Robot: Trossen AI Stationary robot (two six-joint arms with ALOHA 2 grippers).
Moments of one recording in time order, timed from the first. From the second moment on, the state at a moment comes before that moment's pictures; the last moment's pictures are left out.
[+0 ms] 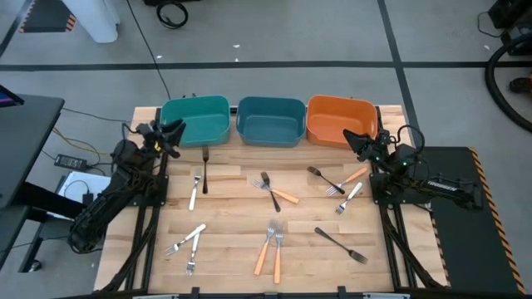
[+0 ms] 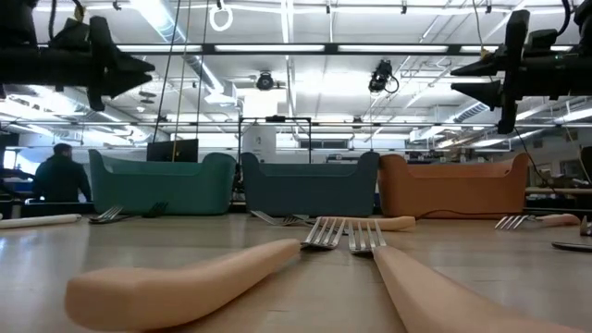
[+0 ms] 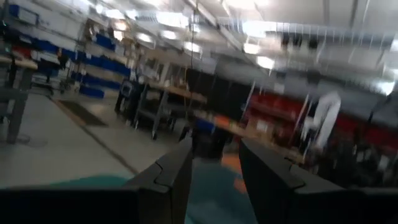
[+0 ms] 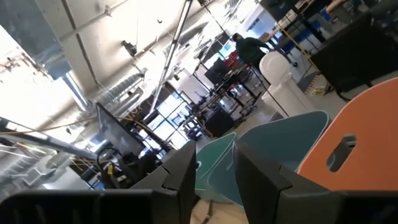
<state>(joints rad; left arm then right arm) 0.91 0.01 0.07 0.23 0.16 -0.41 -0.34 0.01 0.01 0.26 0.29 0.72</state>
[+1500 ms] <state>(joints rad) 0.91 0.22 0.55 -0.14 0.12 -0.52 -0.34 0.10 0.29 0.40 0.26 0.34</state>
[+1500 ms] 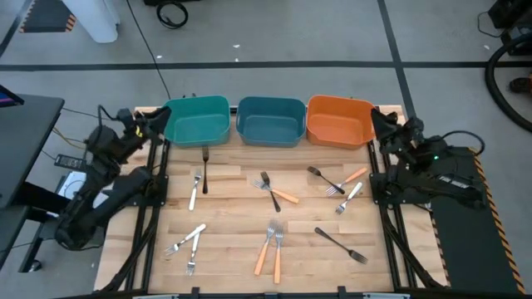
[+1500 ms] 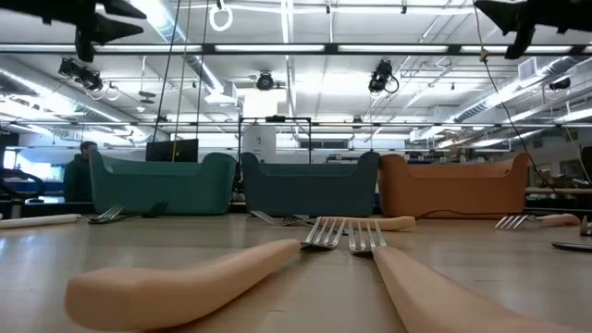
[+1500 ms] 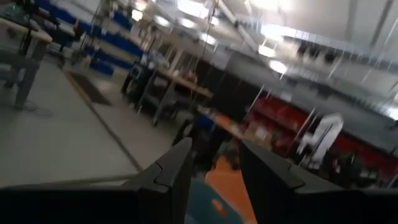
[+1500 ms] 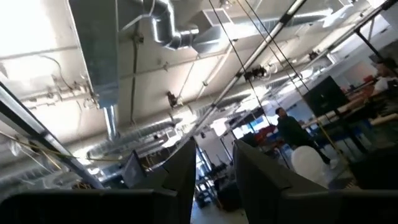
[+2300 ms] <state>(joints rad) 0.91 0.44 0.84 -0.35 0.14 -0.40 -0.34 0.58 0.67 -0.61 -0.04 0.48</state>
